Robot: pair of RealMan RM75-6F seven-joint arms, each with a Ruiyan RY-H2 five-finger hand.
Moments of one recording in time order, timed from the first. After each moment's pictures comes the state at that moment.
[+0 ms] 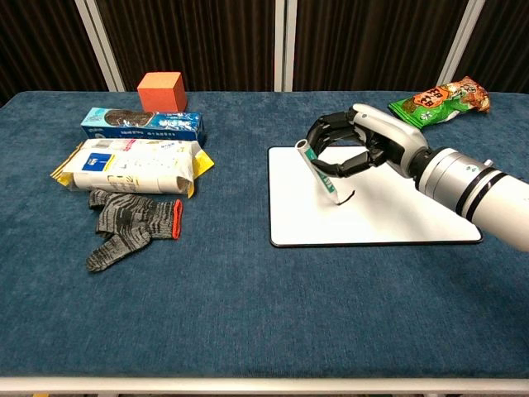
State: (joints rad) left arm -0.04 -1.23 -0.04 -1.54 1.42 1.48 0.08; right arm 0.76 -1.88 0.10 -0.81 -1.56 1.02 0.96
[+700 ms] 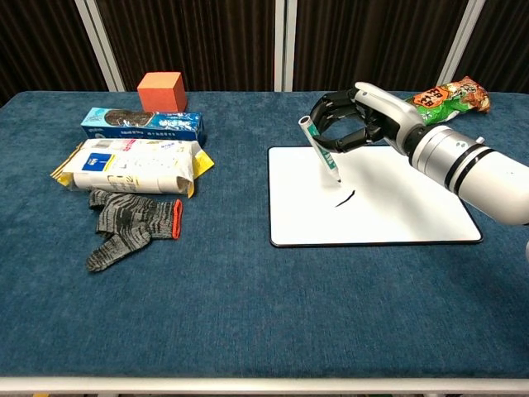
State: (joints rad) left arm -0.04 -1.23 -0.04 -1.53 1.40 1.46 0.07; right arm 0.82 -1.93 0.16 -0.68 -1.49 0.96 0.94
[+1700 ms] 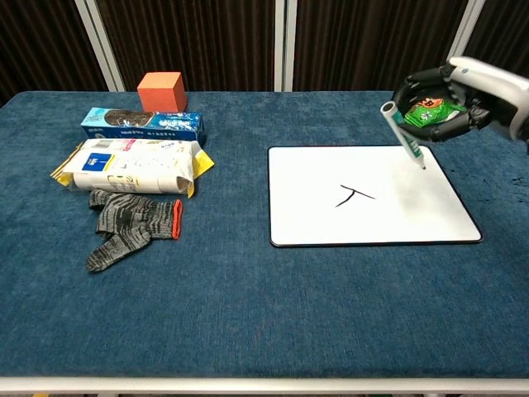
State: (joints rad) left arm -0.04 -1.24 -0.04 -1.52 1.42 1.47 0.06; right arm 0.65 -1.54 0.07 -1.09 -1.52 1.13 0.77
